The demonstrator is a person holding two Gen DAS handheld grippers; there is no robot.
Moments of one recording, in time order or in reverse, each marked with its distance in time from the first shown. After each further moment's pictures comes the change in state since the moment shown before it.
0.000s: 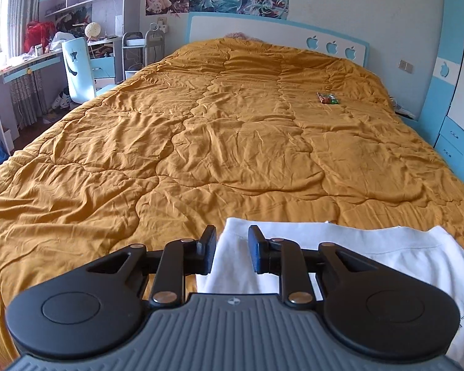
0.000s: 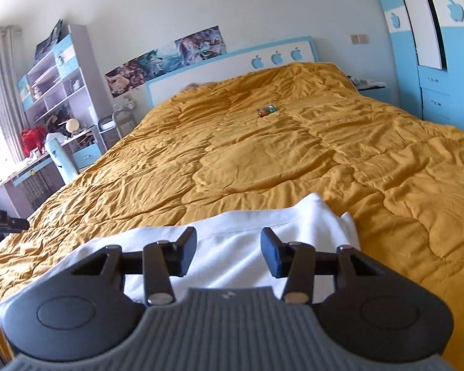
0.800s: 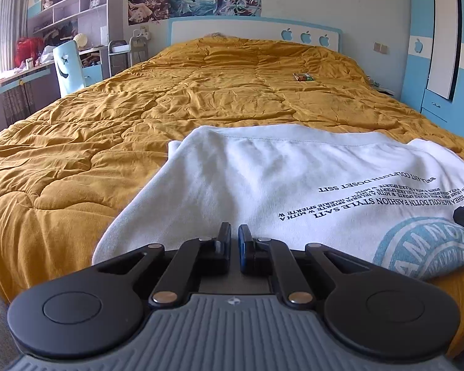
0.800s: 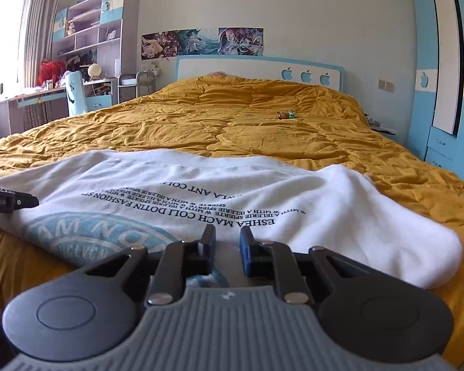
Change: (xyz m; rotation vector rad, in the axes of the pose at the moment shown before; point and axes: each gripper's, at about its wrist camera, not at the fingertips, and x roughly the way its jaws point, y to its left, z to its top) left arm -0.021 -0.025 -0.158 0.106 -0.061 0.001; right arm -0.025 0.059 -0.117 -0.324 -0.008 -0.080
